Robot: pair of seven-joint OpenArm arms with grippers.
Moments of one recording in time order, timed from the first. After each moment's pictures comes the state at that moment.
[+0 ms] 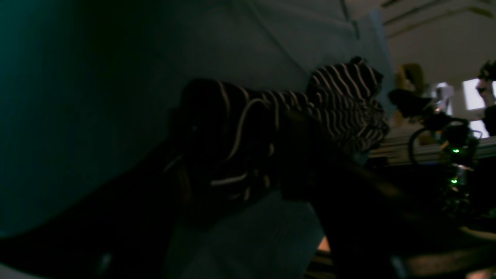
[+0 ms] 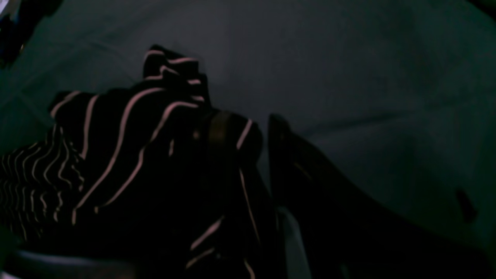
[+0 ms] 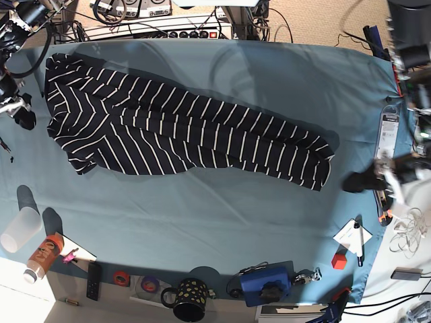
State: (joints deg) left arm -22.1 -28.0 -13.8 52.9 -82.3 -42.3 81.8; right arm -5.9 28.1 57.9 76.9 52.4 39.0 -66.5
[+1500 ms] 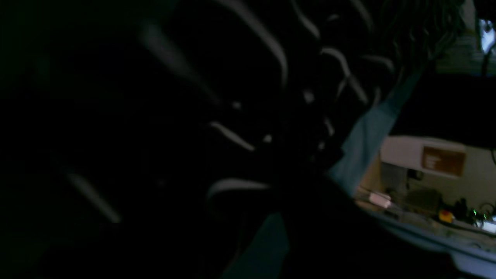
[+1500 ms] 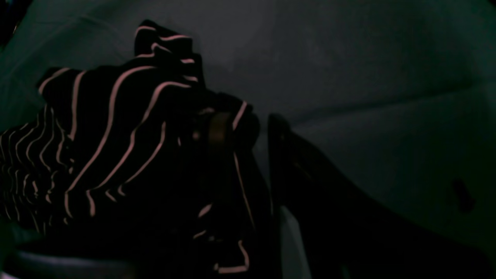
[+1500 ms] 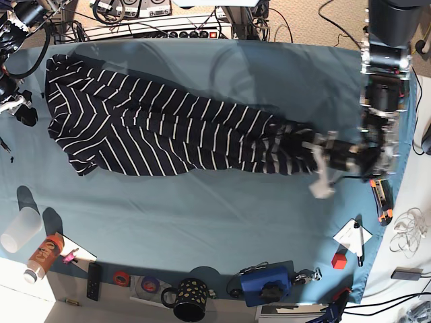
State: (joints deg) left arm -23.2 -21.2 6.5 53.5 -64.8 -35.0 80.3; right arm -5.8 28.4 57.9 76.9 52.5 39.6 -68.7
